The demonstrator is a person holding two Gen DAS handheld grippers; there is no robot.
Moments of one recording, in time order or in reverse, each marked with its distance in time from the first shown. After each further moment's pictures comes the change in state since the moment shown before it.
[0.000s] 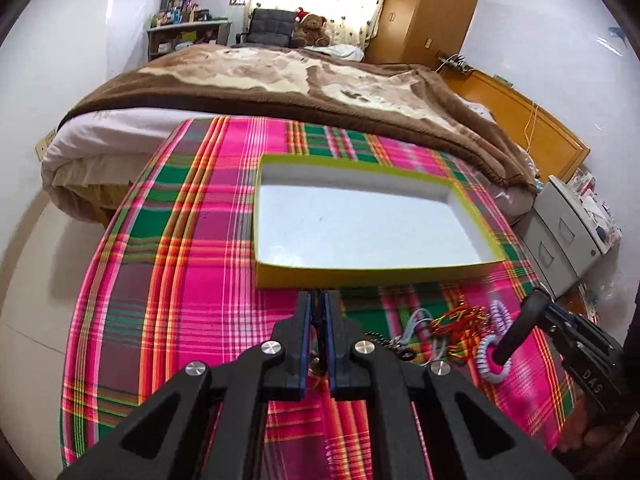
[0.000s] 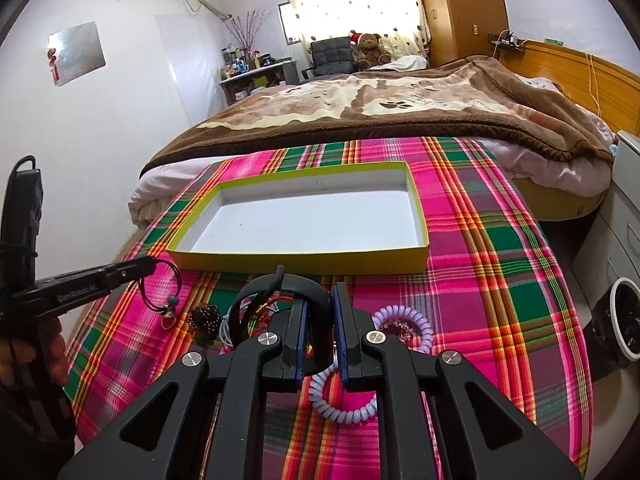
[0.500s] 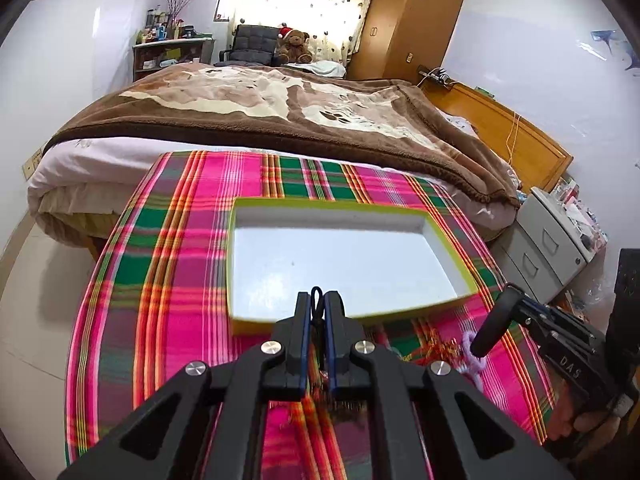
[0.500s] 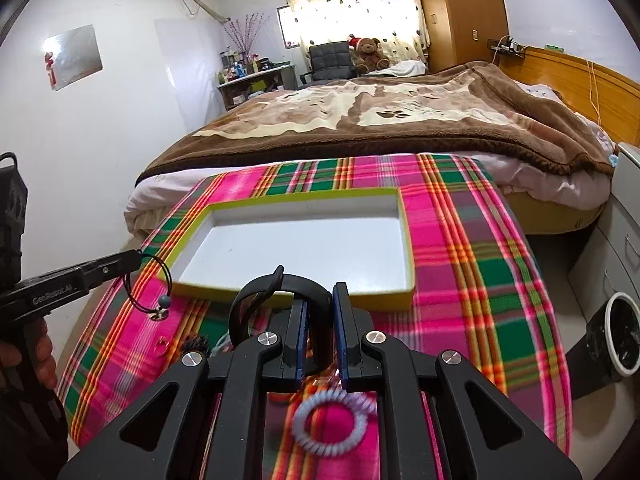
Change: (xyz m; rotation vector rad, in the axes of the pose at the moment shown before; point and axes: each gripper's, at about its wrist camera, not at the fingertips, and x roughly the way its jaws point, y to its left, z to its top) left arm -0.001 -0.011 0.033 0.012 -0.047 -0.055; right arm 0.008 -0.014 0.035 -0.007 -0.008 -0.012
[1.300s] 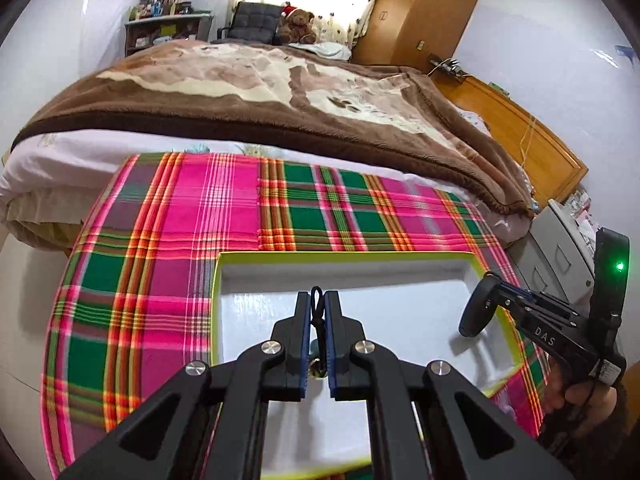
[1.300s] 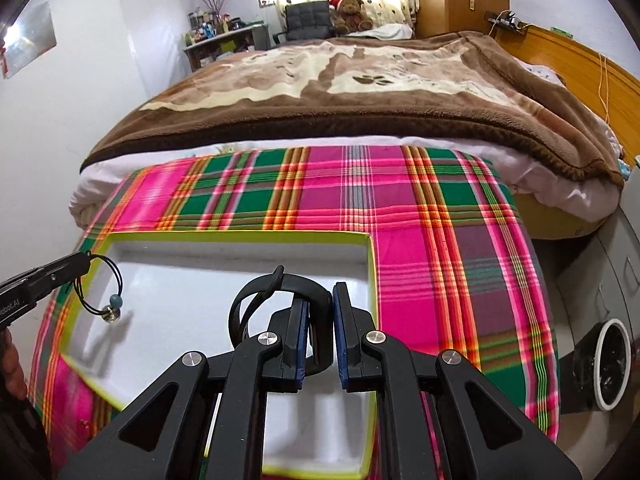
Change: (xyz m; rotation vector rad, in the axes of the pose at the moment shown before) left arm 0.096 0.027 0.060 -0.038 0.075 -0.028; right arm 0.127 -0.043 0.069 -0.009 0.168 -0.102
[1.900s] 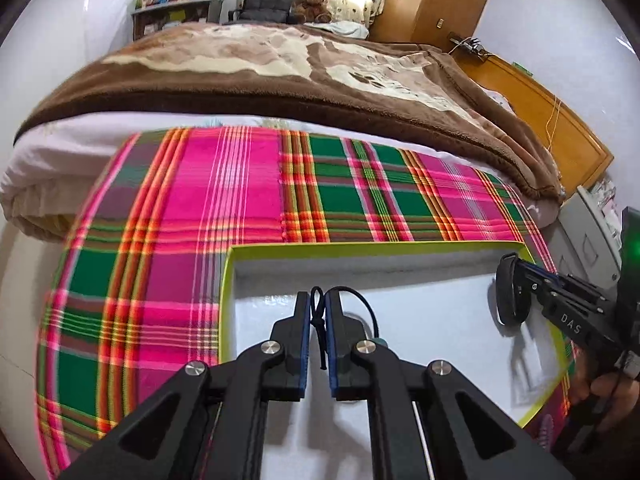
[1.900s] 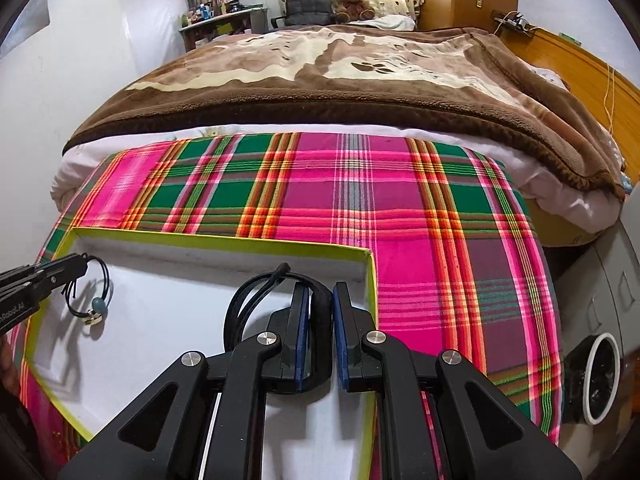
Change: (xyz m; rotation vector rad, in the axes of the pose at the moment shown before) left arm 0.037 0.010 0.000 0.002 0.078 0.077; right arm 0.031 0.001 0.010 -0.038 0.043 -0.055
